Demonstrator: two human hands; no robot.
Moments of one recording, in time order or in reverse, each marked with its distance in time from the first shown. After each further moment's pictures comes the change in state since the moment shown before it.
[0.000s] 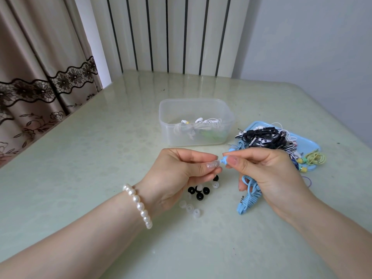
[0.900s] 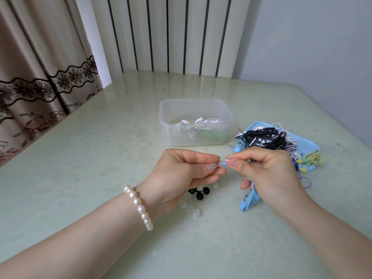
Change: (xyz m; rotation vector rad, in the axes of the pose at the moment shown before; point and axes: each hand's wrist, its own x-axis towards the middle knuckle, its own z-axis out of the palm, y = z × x) left_hand -0.001 -0.001 0.002 0.027 -0.030 -0.022; right_hand 0.005 0.009 -0.003 -0.212 0.087 -0.158
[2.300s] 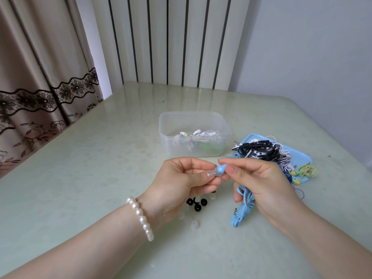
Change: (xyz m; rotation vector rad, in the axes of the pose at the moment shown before) left_hand 0.003 -0.001 -0.001 -0.071 -0.038 0.062; right_hand -0.002 -0.010 -0.002 0.252 -0.166 0.137
